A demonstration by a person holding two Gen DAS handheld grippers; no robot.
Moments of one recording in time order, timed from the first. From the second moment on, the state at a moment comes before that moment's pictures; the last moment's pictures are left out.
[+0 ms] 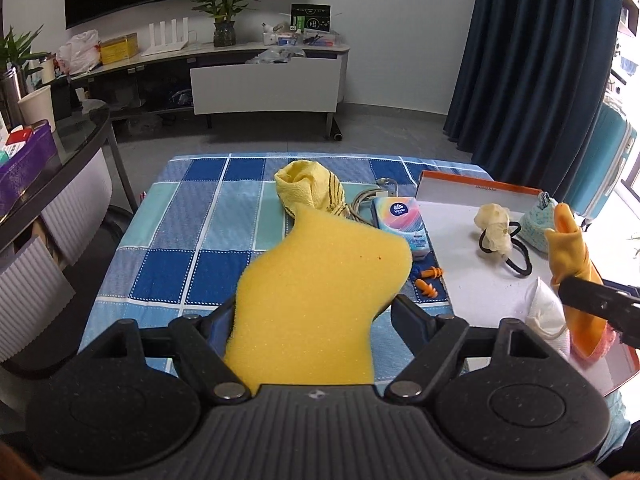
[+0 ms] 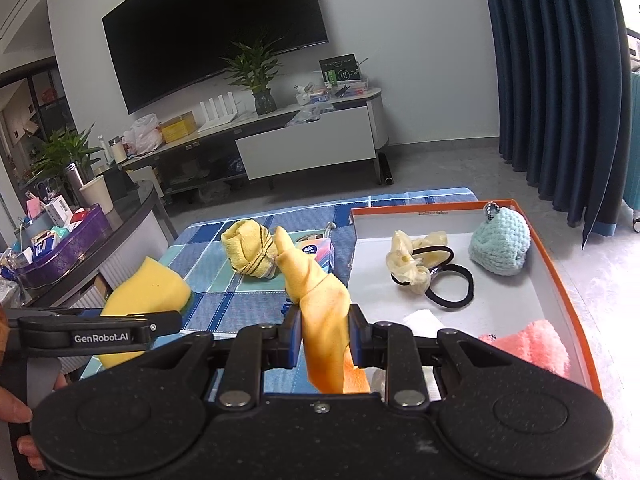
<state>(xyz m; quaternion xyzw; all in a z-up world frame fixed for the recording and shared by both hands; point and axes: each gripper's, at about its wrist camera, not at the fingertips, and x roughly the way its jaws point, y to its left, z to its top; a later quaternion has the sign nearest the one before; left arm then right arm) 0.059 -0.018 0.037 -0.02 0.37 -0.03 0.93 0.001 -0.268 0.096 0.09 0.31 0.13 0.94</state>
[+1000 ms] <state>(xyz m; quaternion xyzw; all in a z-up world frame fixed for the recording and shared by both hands) 0.044 -0.074 0.050 -0.01 0.36 -0.08 0.93 -0.025 -0.306 0.107 0.10 0.29 0.09 0.95</state>
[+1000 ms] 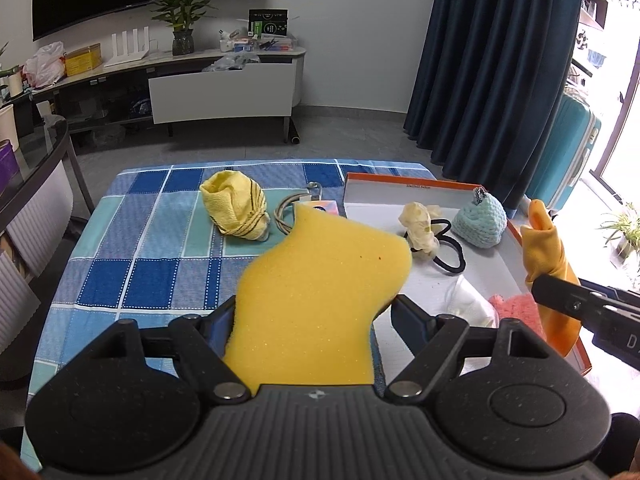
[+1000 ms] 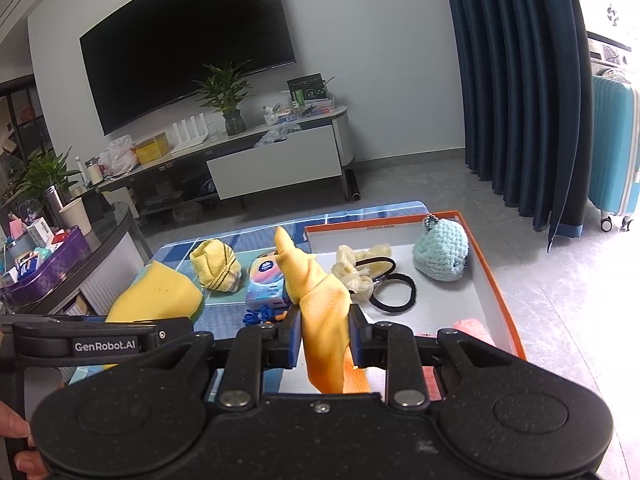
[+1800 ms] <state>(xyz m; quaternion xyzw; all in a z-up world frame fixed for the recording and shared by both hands) 0.057 -0.129 0.051 0.01 0.36 -0.13 0.92 -0.024 -0.341 0.110 0.11 0.28 0.04 0.95</state>
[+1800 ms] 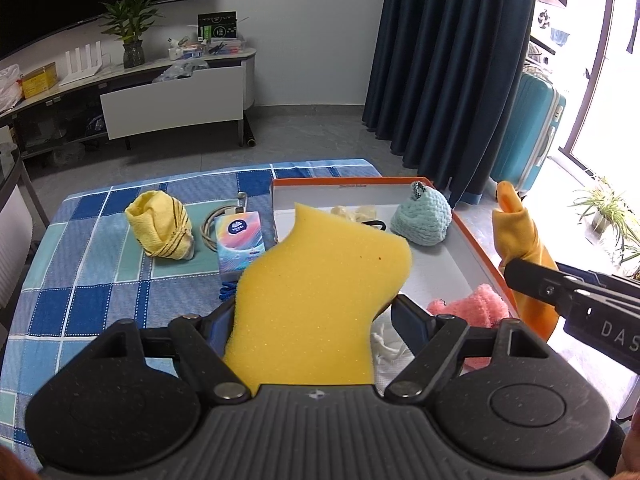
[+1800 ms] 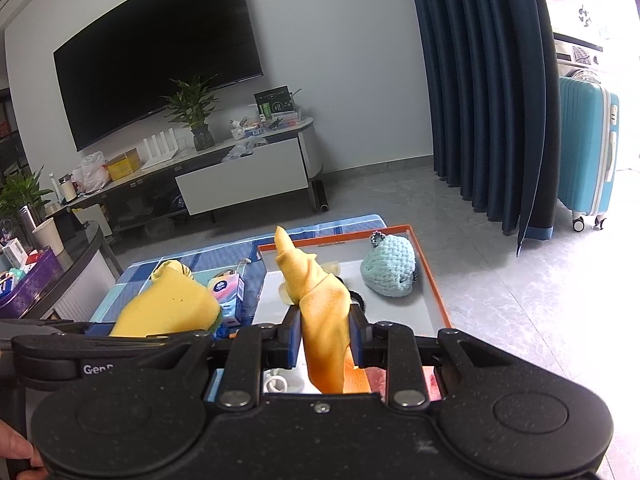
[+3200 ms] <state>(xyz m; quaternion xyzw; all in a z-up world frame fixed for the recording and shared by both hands) 0.082 -0.174 0.039 0.03 0.38 -0.16 0.91 0.001 -0.358 0.098 0.10 0.29 0.02 0.95</state>
